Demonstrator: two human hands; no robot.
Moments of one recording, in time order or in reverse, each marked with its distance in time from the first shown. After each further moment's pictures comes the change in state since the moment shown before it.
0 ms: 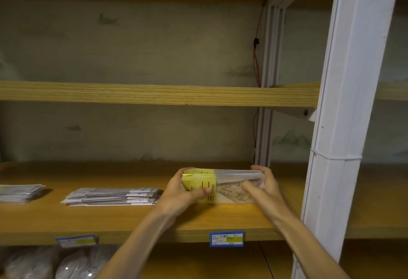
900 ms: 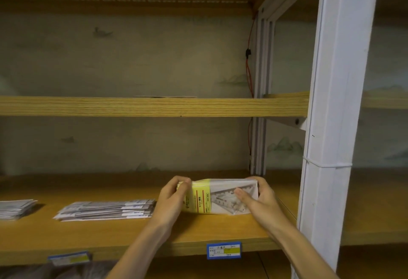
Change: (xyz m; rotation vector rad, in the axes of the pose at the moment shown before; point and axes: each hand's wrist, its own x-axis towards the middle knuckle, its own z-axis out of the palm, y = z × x) left_hand -0.007 0.007 0.005 0.023 0.163 0.092; right_hand 0.002 0.005 -0.001 -0.037 0.038 -0.019
